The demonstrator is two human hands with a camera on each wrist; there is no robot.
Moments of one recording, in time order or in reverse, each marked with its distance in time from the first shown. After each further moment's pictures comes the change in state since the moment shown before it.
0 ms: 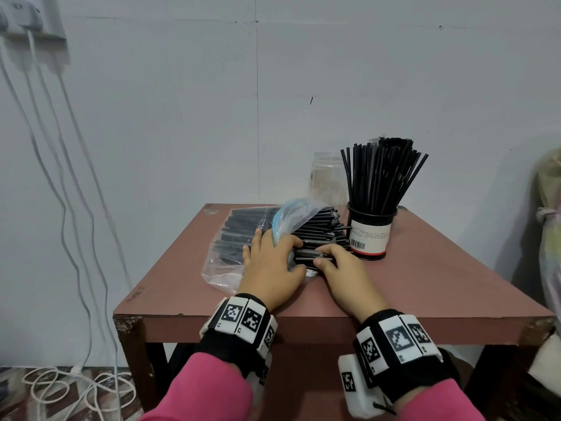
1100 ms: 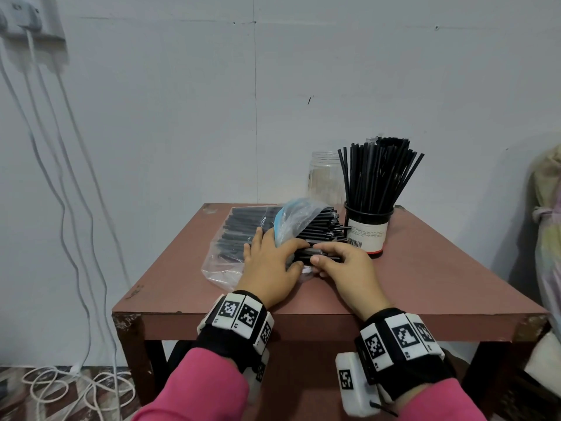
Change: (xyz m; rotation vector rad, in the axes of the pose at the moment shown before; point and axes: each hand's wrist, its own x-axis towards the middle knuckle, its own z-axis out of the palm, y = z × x) left_hand 0.002 -0.002 0.003 0.055 -0.038 0.051; right_hand -0.005 0.001 -0.003 0.468 0.054 0.004
